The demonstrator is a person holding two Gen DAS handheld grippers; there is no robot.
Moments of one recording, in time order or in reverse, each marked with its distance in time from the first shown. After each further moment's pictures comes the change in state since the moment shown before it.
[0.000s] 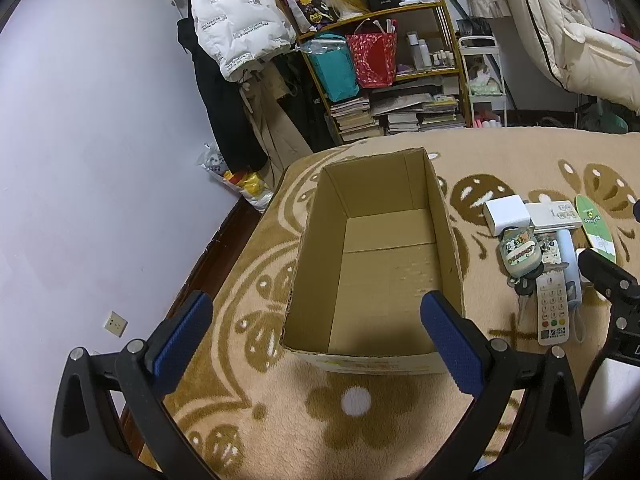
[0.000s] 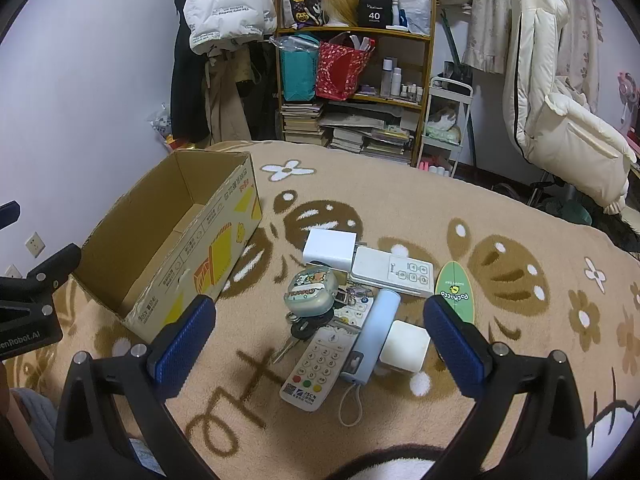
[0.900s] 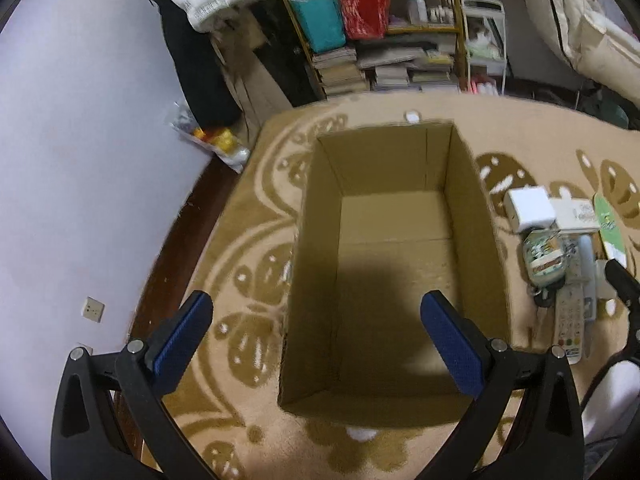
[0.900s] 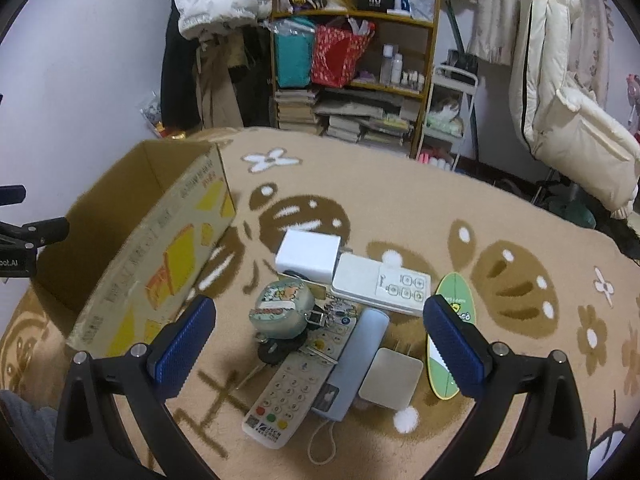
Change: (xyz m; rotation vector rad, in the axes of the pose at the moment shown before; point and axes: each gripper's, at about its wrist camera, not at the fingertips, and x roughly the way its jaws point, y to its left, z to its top) left arm 0.093 0.015 0.040 0.014 0.226 -0.096; right arm 0.053 -0.019 0.020 -0.033 0.074 -0.018
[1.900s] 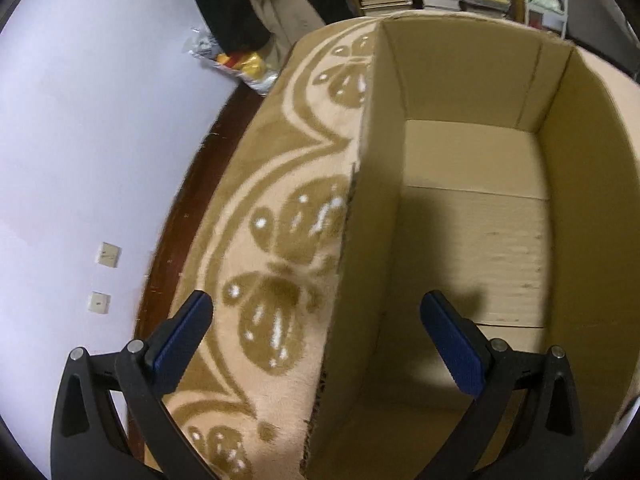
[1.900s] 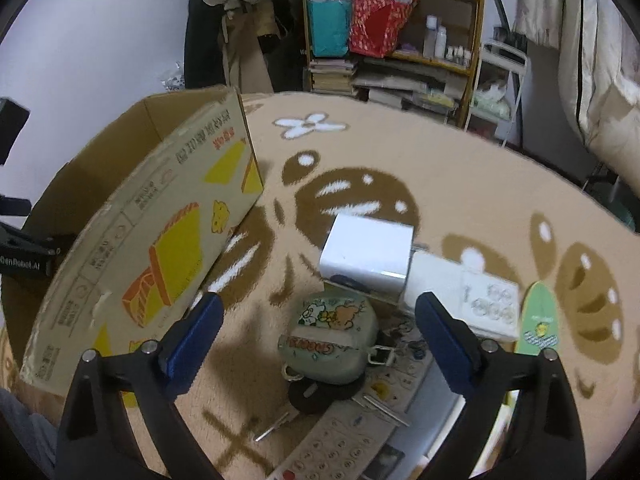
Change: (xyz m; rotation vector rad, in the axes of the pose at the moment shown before) left arm 0.086 0.014 -0.003 -0.058 0.256 0.142; right arm 0.084 0.029 0.004 -0.024 0.091 0.137
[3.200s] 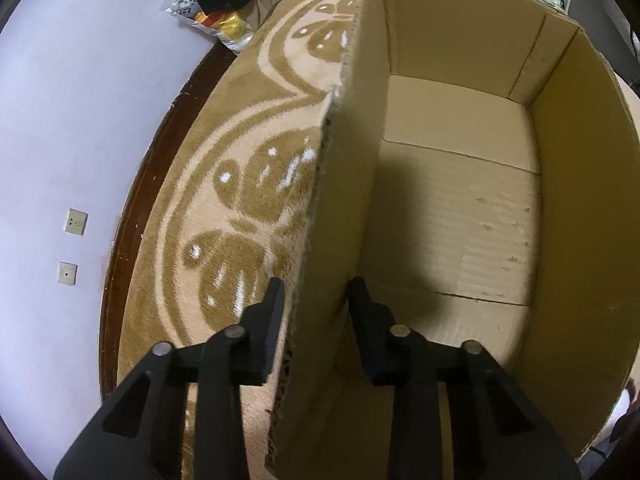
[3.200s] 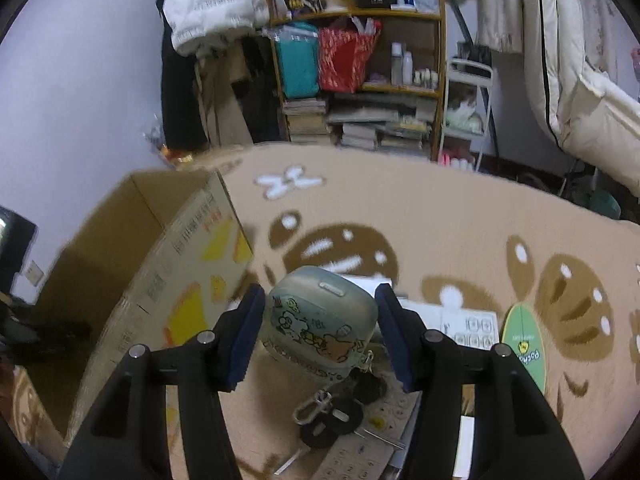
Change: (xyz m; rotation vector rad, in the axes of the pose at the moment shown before) left arm 0.017 0.000 -0.010 -0.035 0.135 -0.160; right arm -0.038 0.001 0.030 0.105 -0.159 -0.050
